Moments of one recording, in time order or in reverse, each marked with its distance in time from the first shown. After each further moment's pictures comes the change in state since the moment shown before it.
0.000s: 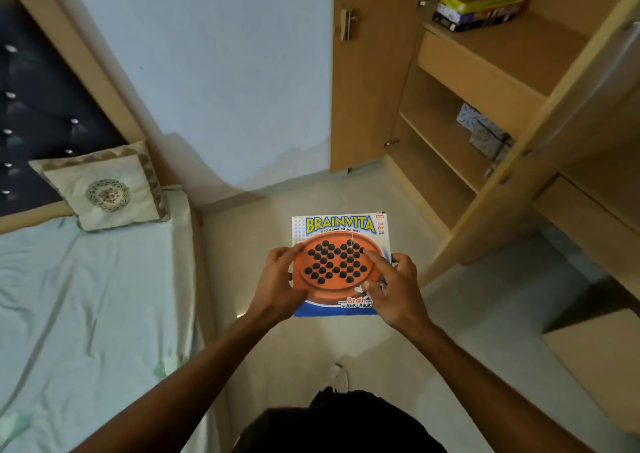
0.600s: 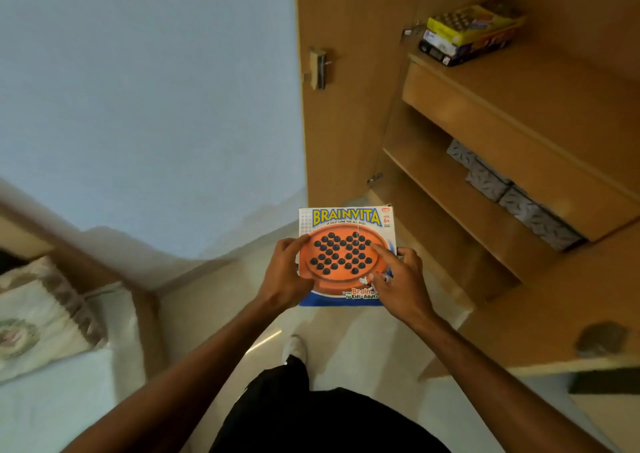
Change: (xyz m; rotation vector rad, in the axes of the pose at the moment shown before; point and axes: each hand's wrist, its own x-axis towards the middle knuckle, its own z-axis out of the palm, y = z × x) left_hand 0.446 0.027 -0.023 0.022 -0.177 0.056; right_hand 0.401 -0.020 -0.024 0.053 0.142 0.176
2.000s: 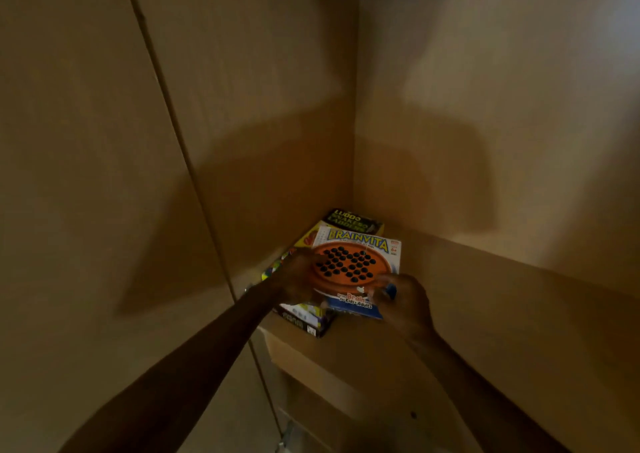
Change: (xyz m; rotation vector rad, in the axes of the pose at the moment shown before) left_hand 0.809 0.451 0.160 0.070 -0.711 0.233; right_hand 0.711 0.123 -0.363 0.072 0.610 0.062
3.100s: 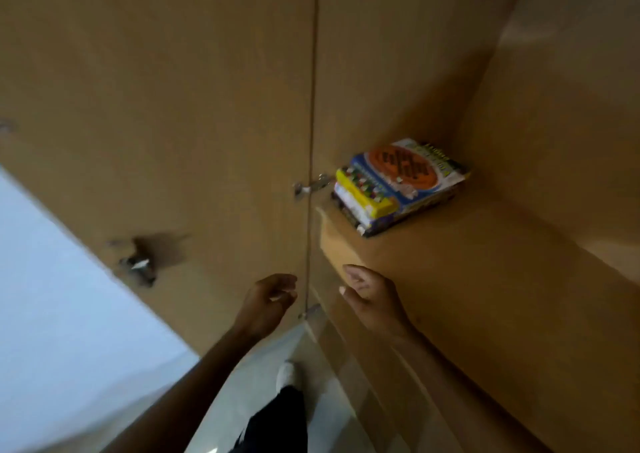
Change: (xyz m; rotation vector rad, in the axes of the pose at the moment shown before) left_hand -0.213 -0.156 0.173 -0.269 0.785 -0.124; right_hand -0.150 -0.015 0.029 0.211 -0.658 -0.150
